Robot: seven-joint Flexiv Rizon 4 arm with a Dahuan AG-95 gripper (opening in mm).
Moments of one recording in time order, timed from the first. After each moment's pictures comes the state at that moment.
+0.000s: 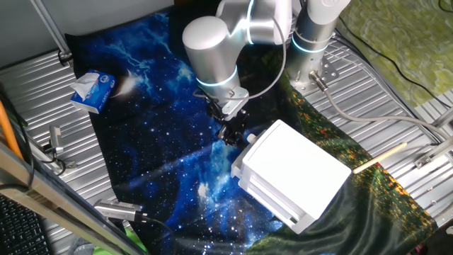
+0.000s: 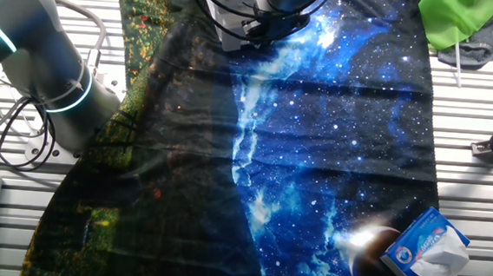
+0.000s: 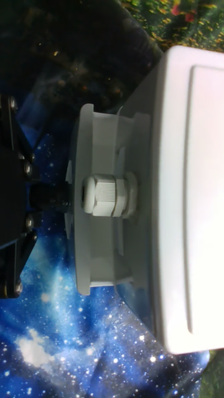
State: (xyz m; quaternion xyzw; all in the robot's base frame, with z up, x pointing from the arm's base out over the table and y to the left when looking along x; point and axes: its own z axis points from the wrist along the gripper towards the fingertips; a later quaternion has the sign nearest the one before) arm 0.383 0.187 0.070 -0.82 0.55 0.11 0.05
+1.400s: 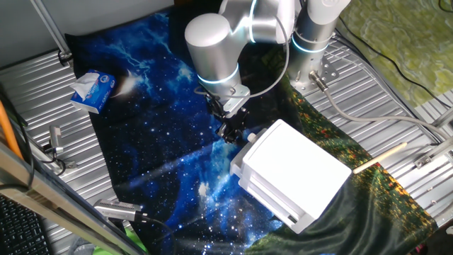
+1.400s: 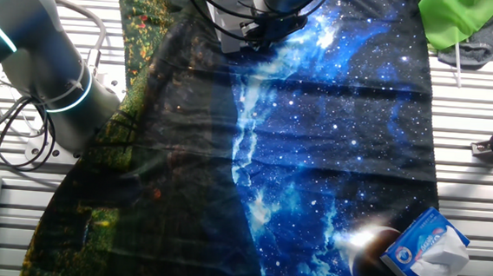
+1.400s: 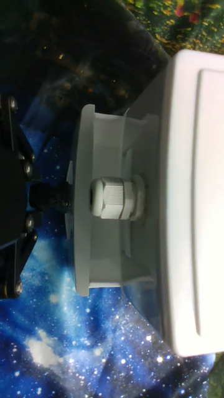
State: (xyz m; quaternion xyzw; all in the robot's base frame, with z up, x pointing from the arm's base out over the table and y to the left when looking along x) arm 0.382 0.180 0.071 -0.83 0.55 0.10 0.06
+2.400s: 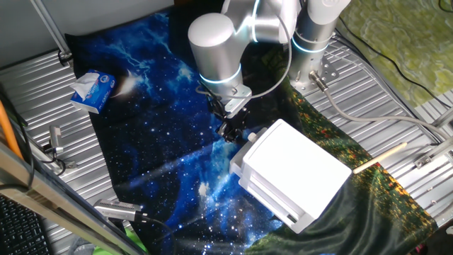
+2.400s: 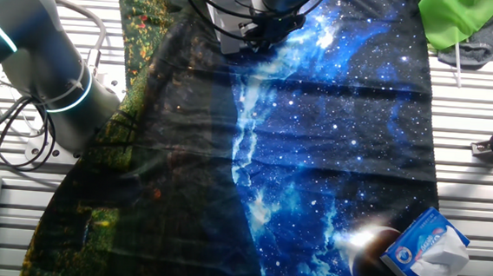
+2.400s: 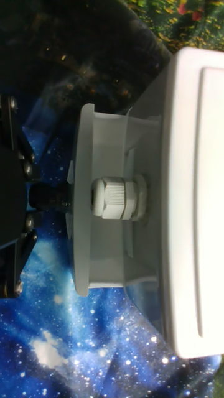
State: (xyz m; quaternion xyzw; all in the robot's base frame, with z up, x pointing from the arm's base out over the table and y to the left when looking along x) arm 0.380 0.177 0.071 -0.82 0.56 0.10 0.05
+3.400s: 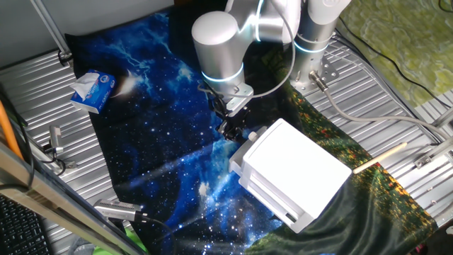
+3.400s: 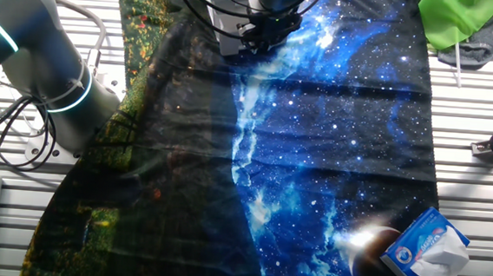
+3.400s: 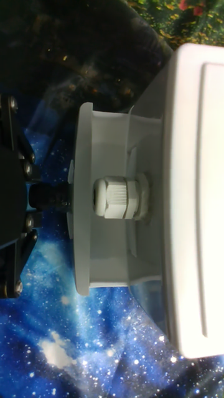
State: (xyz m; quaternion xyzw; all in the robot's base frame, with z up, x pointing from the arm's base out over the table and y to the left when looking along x) arm 0.377 0.171 0.072 -0.82 0.56 0.08 0.05
